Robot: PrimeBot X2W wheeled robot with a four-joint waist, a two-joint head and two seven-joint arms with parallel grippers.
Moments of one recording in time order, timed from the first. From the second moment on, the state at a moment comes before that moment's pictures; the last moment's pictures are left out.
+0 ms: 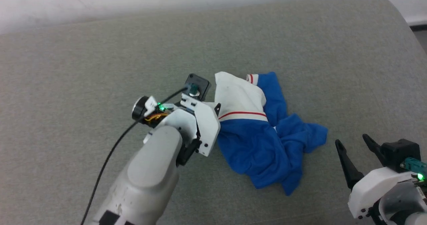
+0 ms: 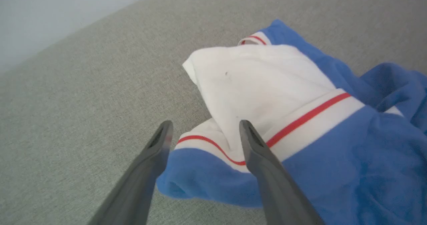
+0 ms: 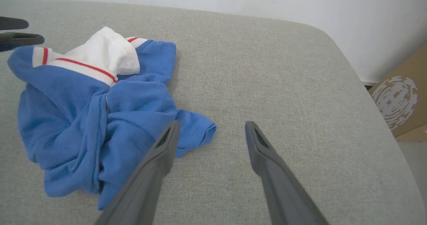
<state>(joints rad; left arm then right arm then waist) -0.61 0.06 -0.46 0.52 -0.18 -0.03 0.30 0.06 -0.17 -0.03 -0.19 0.12 0.13 0.32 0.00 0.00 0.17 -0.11</state>
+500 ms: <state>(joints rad) -0.78 0.08 -0.54 0.74 -0.20 -0.11 0.47 0.04 -0.13 -0.03 -0.10 0.10 0.13 0.26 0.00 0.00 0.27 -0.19</state>
